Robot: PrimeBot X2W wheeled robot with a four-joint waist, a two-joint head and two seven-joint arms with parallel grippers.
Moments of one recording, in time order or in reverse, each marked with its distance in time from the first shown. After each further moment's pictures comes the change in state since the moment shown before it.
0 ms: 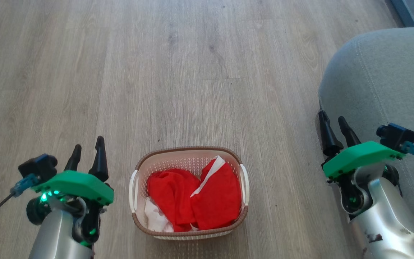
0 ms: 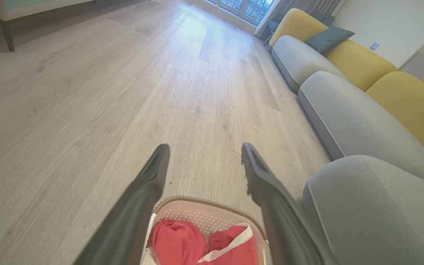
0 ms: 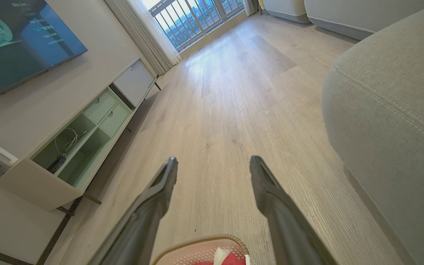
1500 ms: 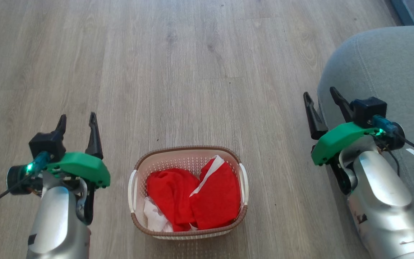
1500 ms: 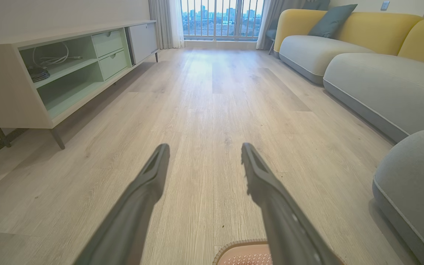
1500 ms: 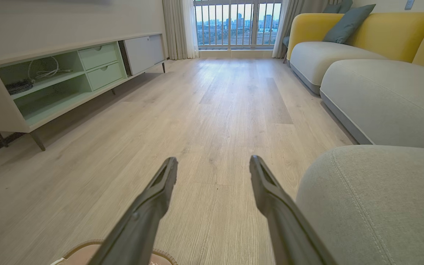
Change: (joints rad) left arm -0.116 -0.033 0.093 0.067 0.471 0.000 -0.115; right arm -0.159 -0.024 0.087 0.133 -0.456 0.000 -0.117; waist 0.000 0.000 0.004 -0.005
